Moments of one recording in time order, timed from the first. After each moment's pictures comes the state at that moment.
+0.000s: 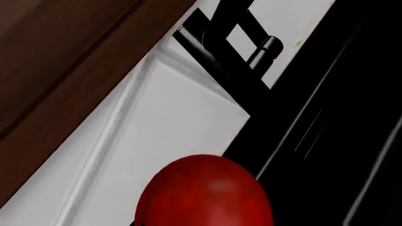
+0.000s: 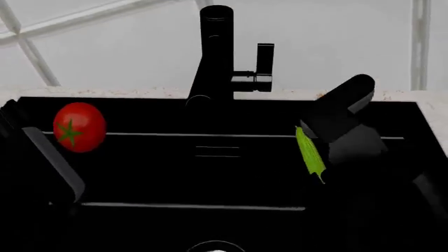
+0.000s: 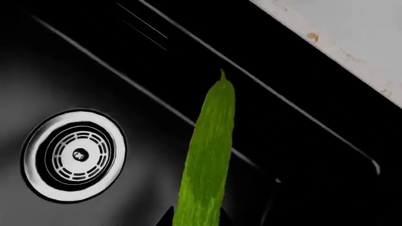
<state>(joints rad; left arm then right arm) -0.77 -0.69 0.63 0.03 -0.15 -0.31 0.26 1.02 0.37 -0.57 -0.04 -0.80 1.54 -1.38</state>
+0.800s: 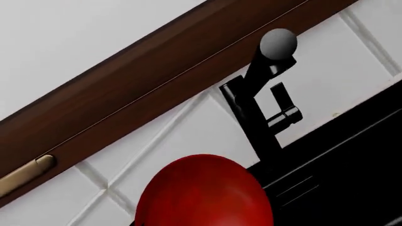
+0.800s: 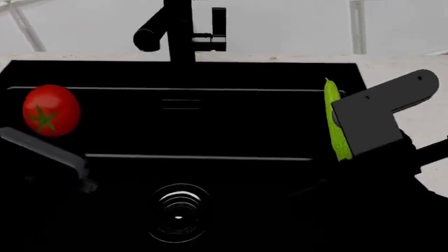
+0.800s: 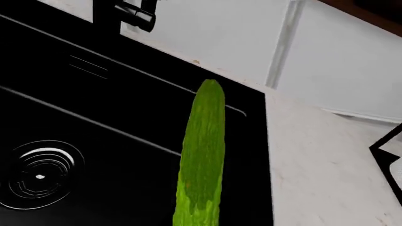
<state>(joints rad) -0.59 -0.55 0.46 0.18 -0.15 -0.39 -0.17 0.79 0.16 -0.16 -0.38 -1.00 1.38 -1.14</state>
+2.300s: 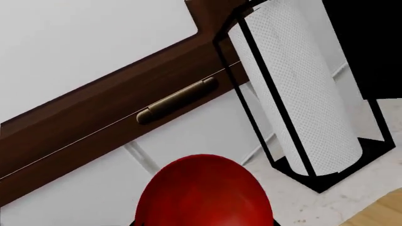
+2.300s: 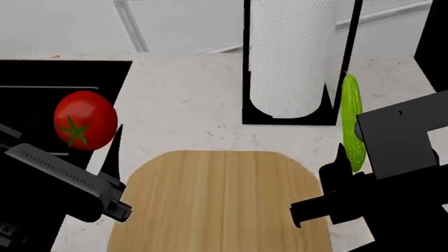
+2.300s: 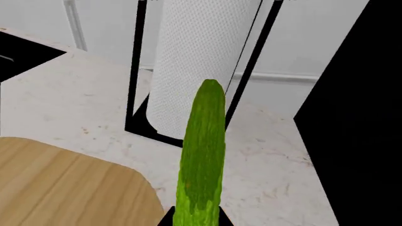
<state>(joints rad) -0.56 -0.50 0.51 0.55 -0.23 -0.66 -0.24 0.76 0.14 -0.18 -0.58 -1.24 1.50 -1.32</state>
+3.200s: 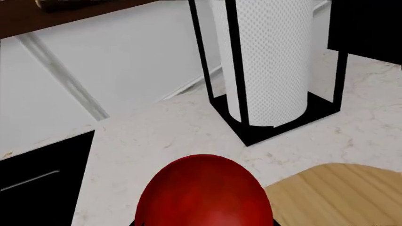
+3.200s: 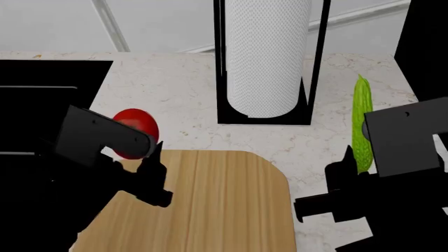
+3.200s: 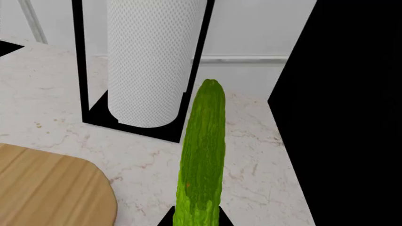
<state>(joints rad) -0.76 -0.25 0.42 0.29 -0.48 -1.07 -0.25 0.76 0.09 -0.13 -0.54 -1.29 1.48 -1.29</state>
